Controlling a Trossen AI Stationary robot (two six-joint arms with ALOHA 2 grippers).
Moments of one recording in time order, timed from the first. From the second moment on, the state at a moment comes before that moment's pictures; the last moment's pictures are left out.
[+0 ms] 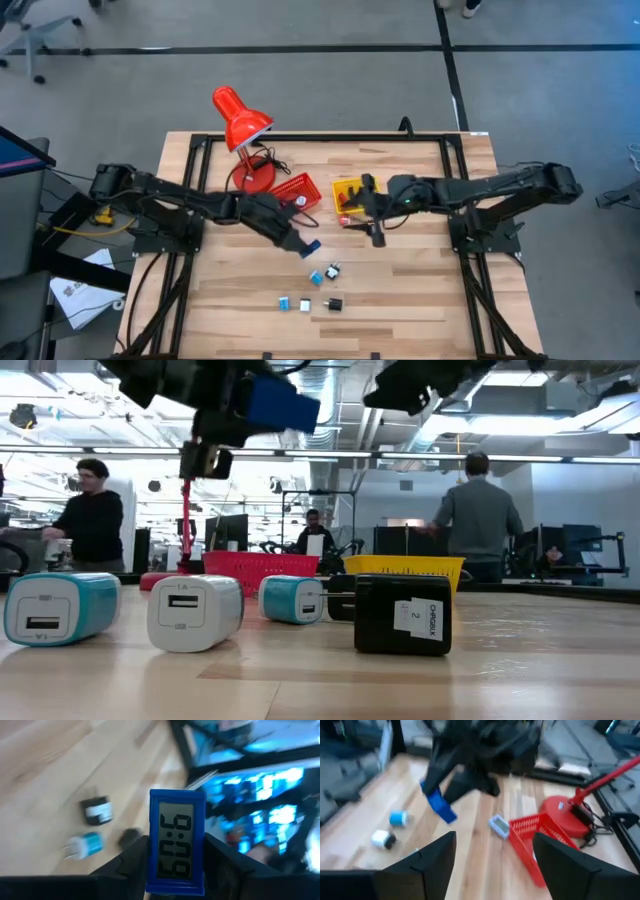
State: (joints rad) left arm -0.08 1.38 0.75 0.20 0.30 -1.17; right arm 0.07 1.26 0.89 -0.04 -0.01 -0.15
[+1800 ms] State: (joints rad) left arm -0.01 1.38 0.75 0.31 0.30 -1.32; right arm 0.15 1.71 1.47 -0.56 0.00 -0.53
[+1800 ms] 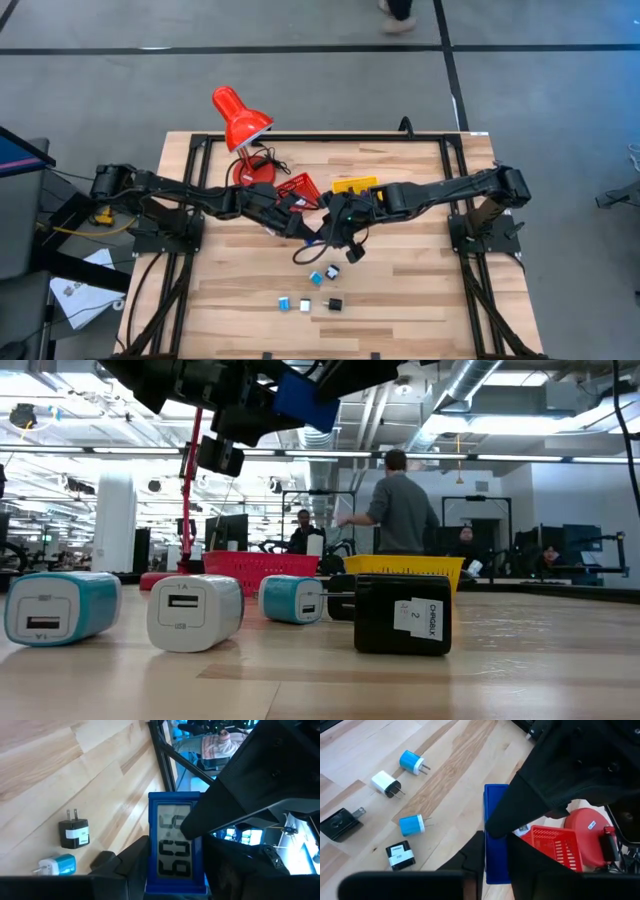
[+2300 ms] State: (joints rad) left arm 0.00 1.38 0.76 0.31 0.28 -1.22; right arm 0.15 1.70 1.46 -0.61 -0.01 -0.51
